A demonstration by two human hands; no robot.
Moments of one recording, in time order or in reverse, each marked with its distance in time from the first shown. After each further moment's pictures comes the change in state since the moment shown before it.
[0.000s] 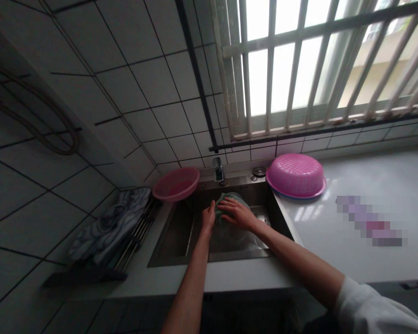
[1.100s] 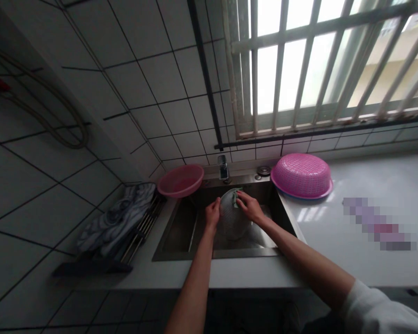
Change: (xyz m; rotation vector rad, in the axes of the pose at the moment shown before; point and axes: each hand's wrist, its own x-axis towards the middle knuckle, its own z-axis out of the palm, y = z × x) left_hand -0.012 0.005 0.003 -0.152 0.001 0.027; right_hand -0.003 0.016 -0.002 0.087 0.276 0.310
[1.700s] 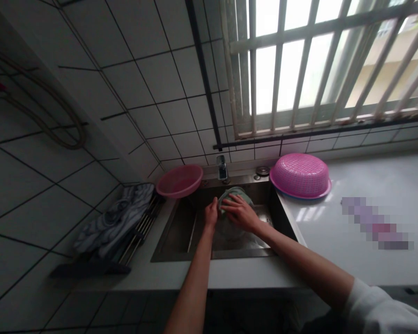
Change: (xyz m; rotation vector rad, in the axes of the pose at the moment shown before) left_hand -0.001 0.008 0.003 -0.049 0.014 0.015; right_hand -0.010 -0.031 0.001 -0.163 -0.246 -0.352
